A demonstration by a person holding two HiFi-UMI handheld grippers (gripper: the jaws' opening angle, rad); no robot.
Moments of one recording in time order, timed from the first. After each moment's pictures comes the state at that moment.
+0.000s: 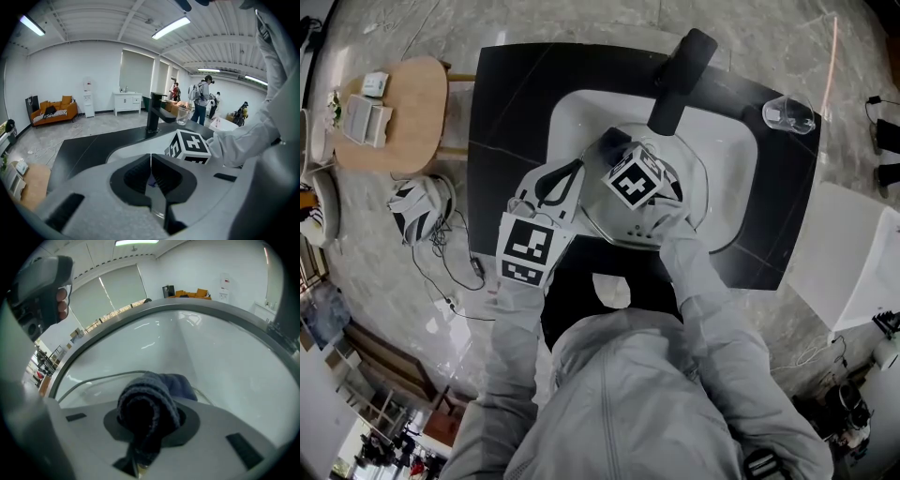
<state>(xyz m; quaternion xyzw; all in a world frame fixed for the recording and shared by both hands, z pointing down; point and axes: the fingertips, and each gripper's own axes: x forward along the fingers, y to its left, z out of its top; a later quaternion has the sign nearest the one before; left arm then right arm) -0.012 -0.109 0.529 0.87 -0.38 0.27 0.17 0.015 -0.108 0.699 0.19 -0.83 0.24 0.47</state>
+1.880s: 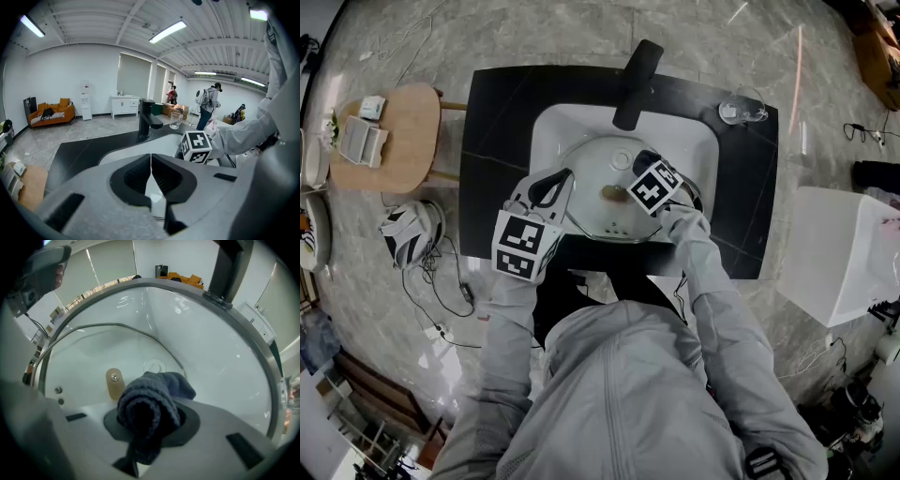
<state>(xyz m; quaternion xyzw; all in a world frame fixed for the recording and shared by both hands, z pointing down) 0.008 -0.088 0.510 0.87 -0.38 0.25 0.17 0.157 -0.086 0.704 0.26 -0.74 0.21 0.58</state>
